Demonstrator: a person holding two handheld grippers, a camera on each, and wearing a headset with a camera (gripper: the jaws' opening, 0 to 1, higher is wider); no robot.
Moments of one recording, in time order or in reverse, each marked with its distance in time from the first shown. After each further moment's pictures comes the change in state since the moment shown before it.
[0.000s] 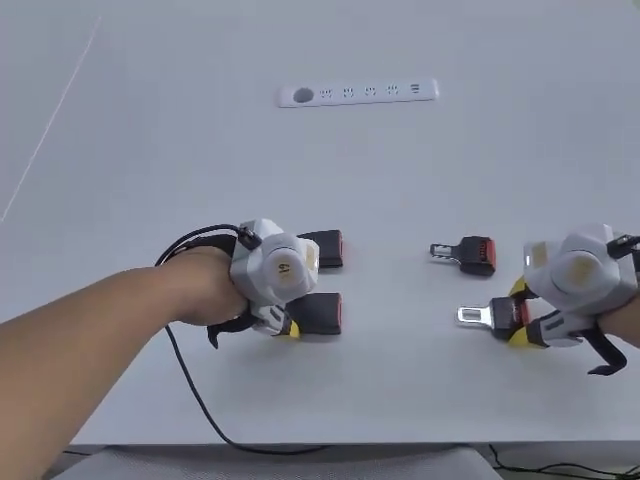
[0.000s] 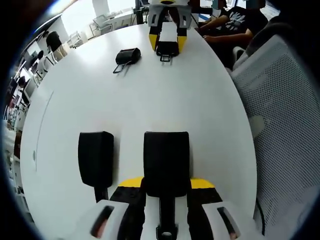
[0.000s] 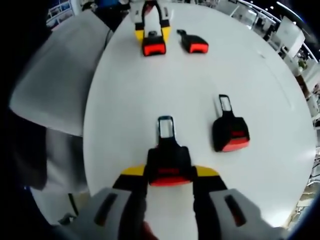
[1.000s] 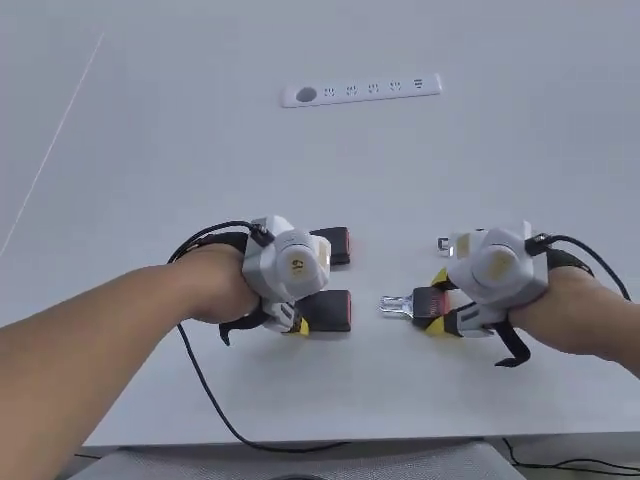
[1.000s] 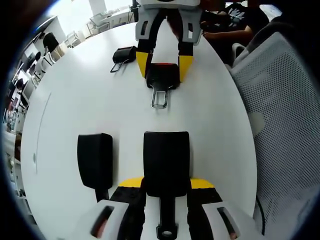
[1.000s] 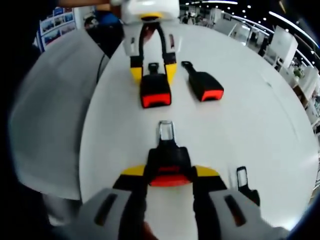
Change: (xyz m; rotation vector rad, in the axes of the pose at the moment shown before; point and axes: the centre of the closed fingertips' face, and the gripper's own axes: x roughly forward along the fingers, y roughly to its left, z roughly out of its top) left arm 0.001 0.001 0.000 0.018 0.032 -0.004; right arm 0.041 0.012 0.113 -0.001 -0.204 -0.015
